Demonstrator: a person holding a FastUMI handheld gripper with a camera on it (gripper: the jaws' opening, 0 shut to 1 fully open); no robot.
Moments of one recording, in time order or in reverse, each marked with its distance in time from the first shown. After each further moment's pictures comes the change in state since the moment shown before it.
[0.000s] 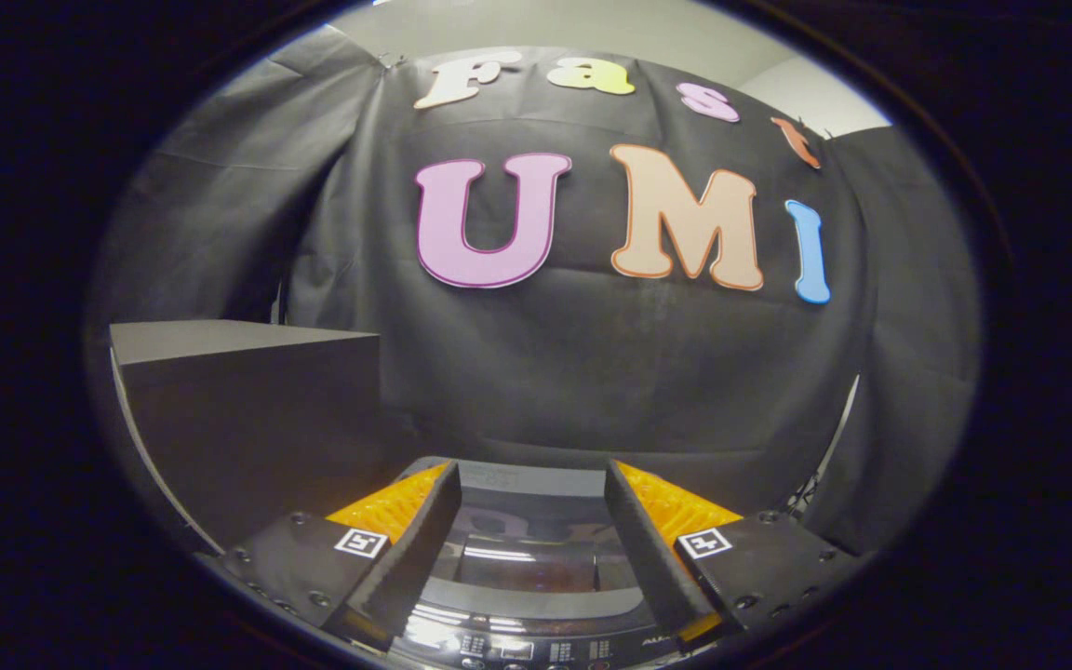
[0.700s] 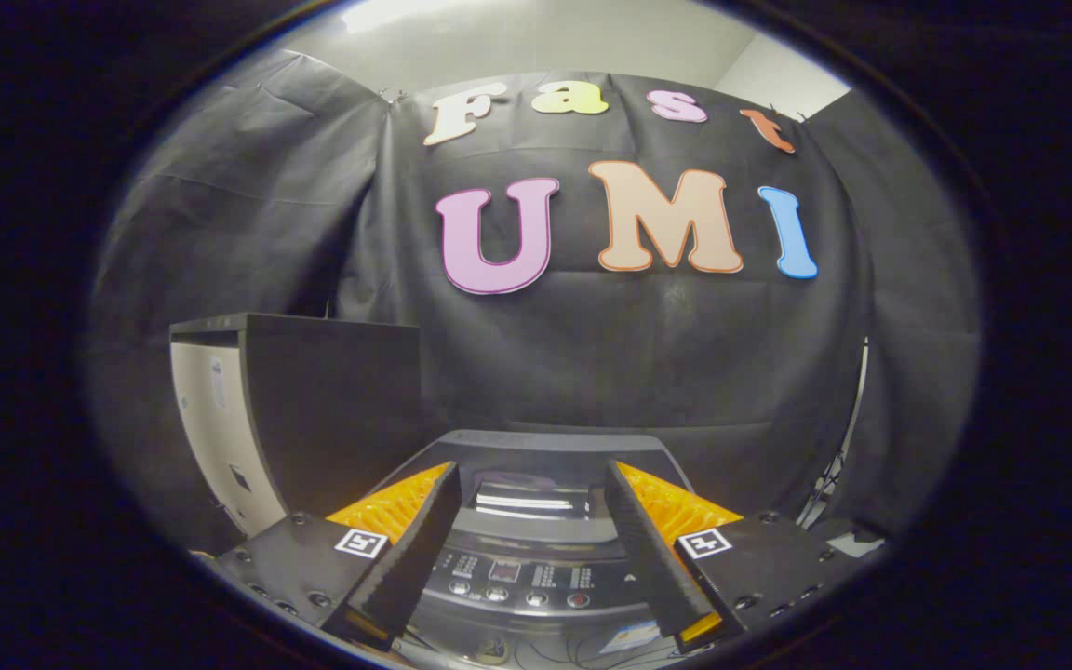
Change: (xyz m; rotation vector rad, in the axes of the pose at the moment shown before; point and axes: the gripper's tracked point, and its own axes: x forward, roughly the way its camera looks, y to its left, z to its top) arm -0.102 -0.027 -0.058 0.068 -0.065 0.116
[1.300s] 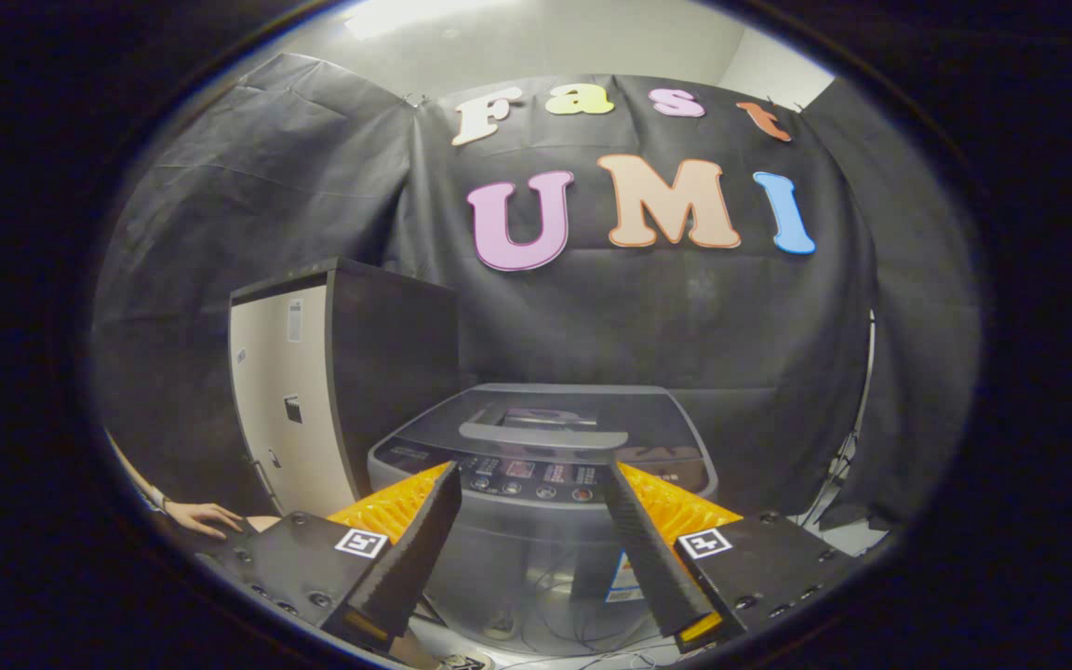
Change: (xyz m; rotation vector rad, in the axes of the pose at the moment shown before) arm -0.087 -0.005 -0.066 0.028 0.010 0.071
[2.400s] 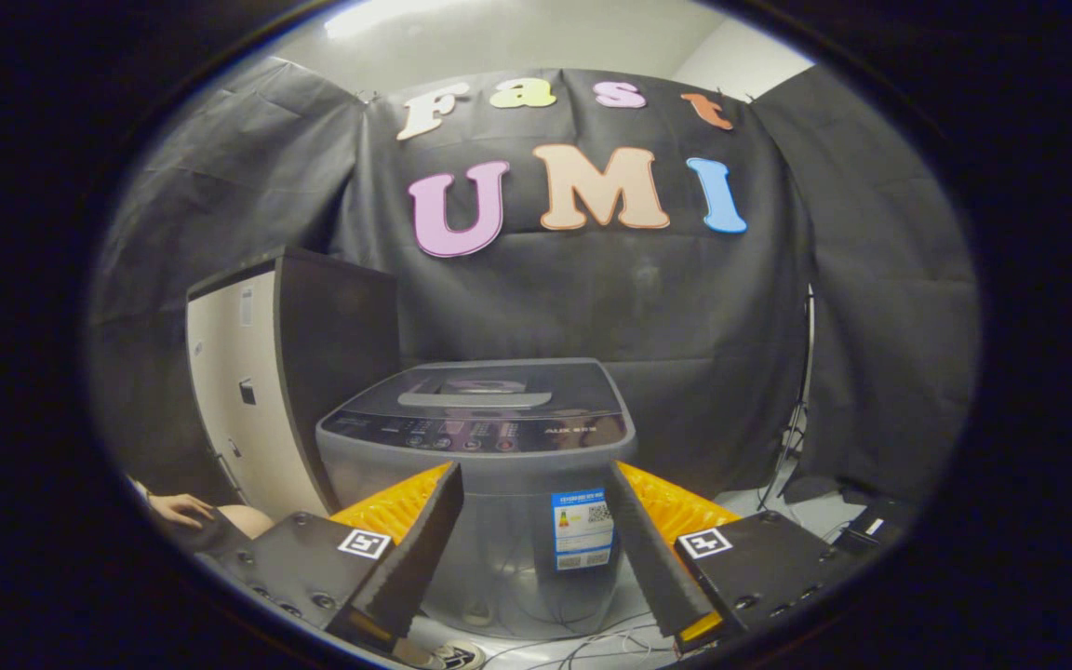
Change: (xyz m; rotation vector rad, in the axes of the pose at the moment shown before) arm -0.034 -0.048 -0.027 0.039 0.032 -0.160
